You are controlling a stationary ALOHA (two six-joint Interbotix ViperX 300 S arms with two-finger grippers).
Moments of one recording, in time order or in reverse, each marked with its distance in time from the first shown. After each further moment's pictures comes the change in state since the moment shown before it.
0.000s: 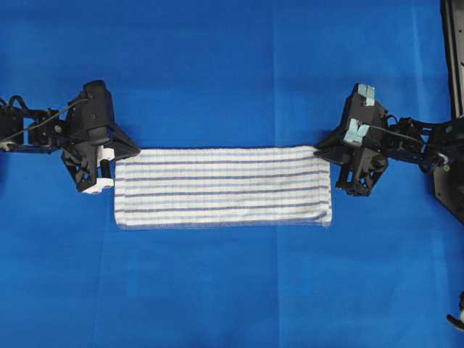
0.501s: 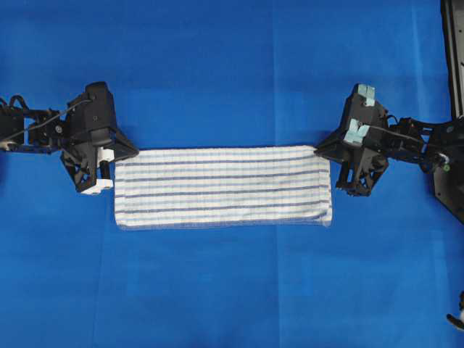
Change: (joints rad) left arm 0.000 -0.028 -0.017 0.000 0.060 0.012; right arm 0.002 -0.026 0.000 0.002 0.000 -0.002
